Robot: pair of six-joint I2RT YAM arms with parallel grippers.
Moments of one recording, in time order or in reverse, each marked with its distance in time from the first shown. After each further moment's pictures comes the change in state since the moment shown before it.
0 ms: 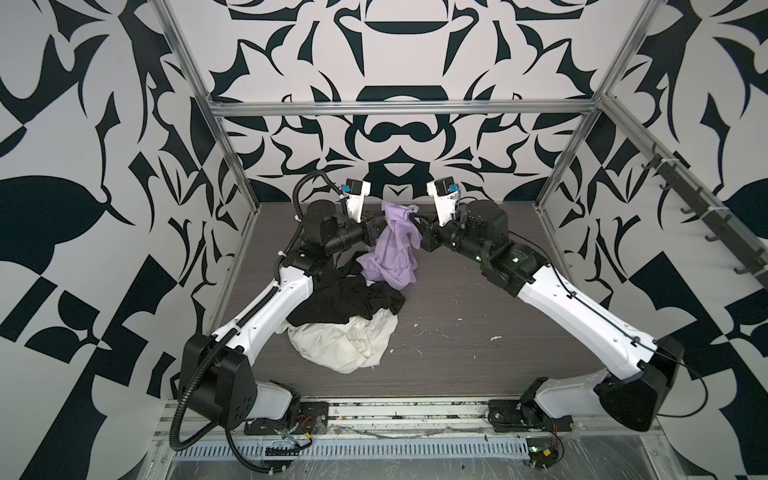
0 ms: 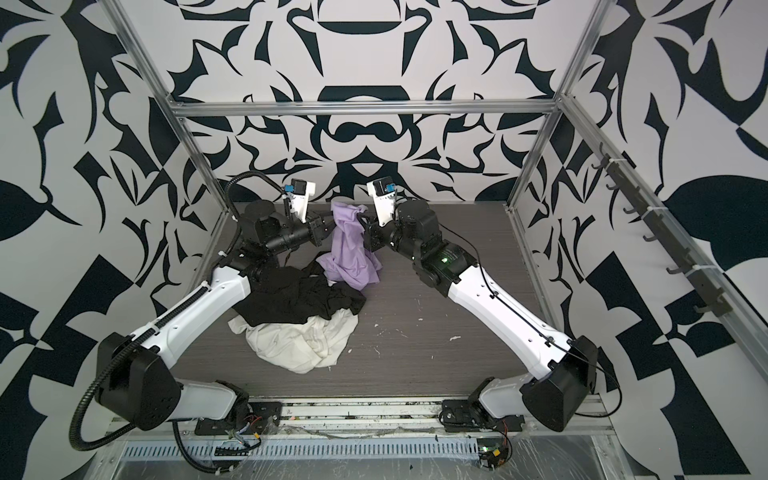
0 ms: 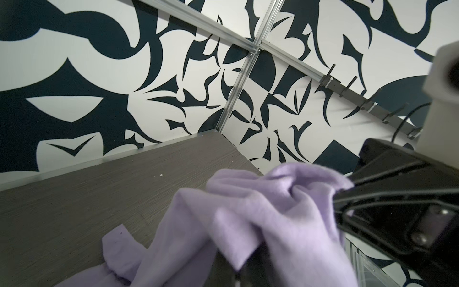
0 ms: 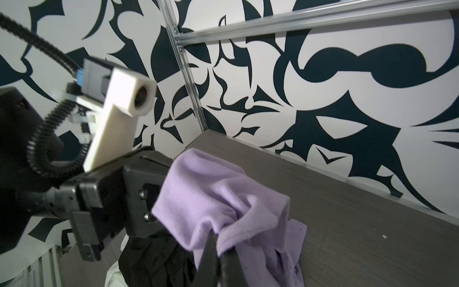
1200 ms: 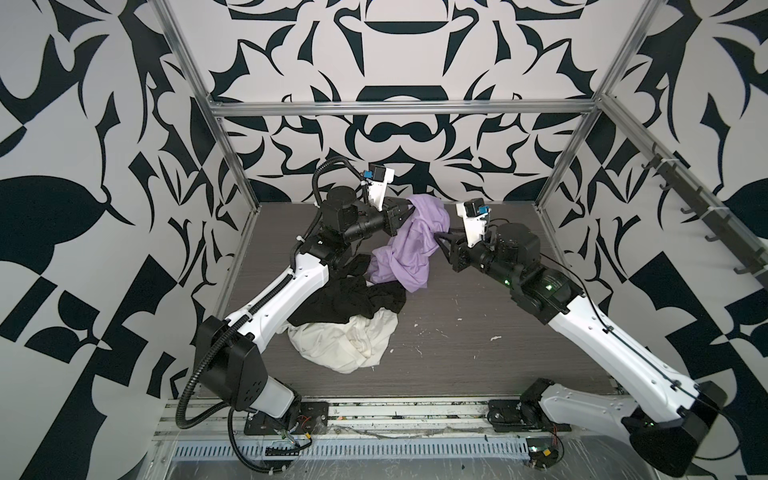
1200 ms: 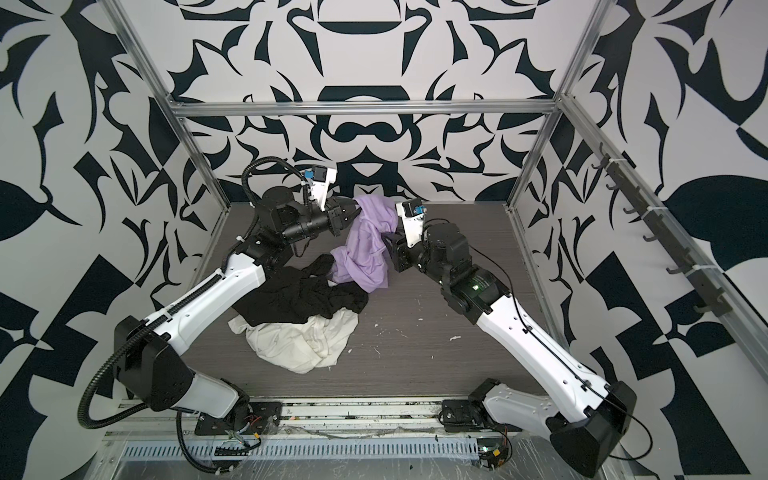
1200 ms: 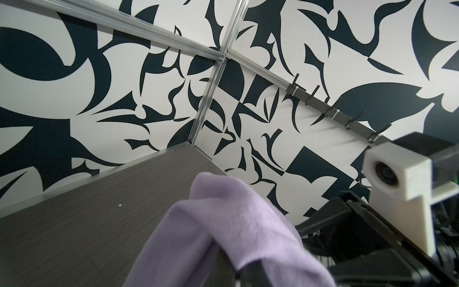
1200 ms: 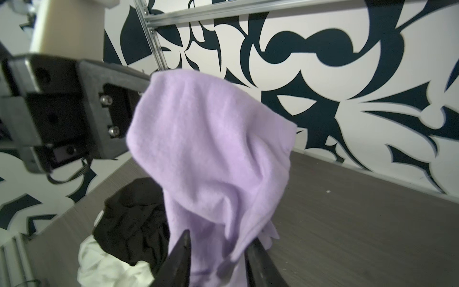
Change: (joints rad) left arm -0.109 0.115 0.191 -0.008 0.005 -0.035; right arm -0.061 -0.252 -0.207 -0.097 0.056 -0.042
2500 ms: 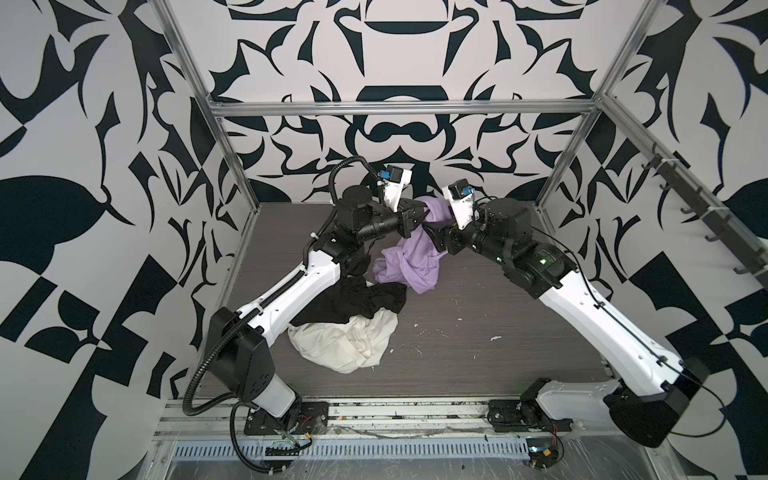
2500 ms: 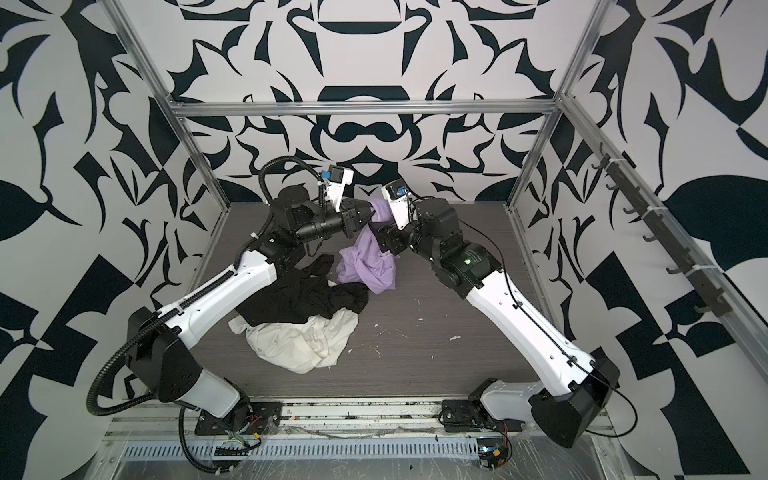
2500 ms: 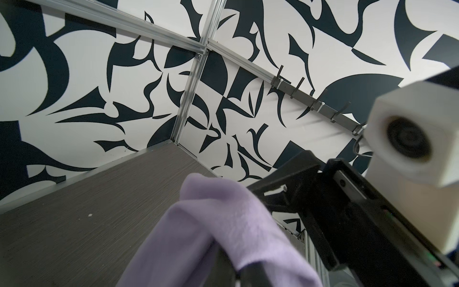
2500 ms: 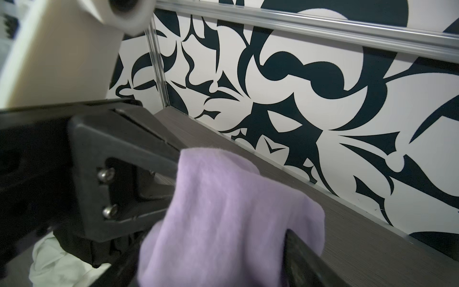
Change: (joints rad) left arm -0.075 0.056 0.060 0.000 0.004 0.000; right arm -0.001 0.190 0.257 -0.121 0.024 -0.205
